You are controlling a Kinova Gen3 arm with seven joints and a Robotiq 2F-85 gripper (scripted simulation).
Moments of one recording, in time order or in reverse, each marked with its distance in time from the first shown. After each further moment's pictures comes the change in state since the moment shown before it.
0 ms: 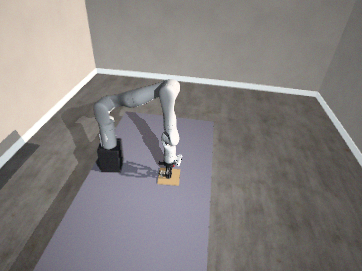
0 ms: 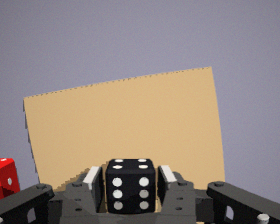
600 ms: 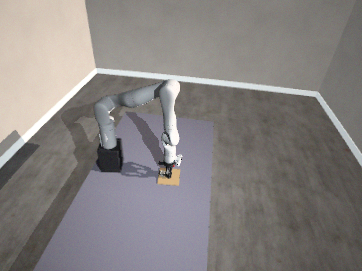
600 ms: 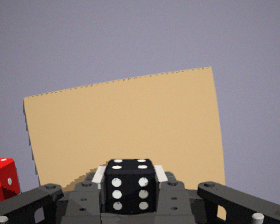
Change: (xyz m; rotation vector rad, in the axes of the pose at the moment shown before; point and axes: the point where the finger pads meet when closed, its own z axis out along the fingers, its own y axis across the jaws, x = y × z) arm 0.000 0.000 0.000 0.000 0.000 0.000
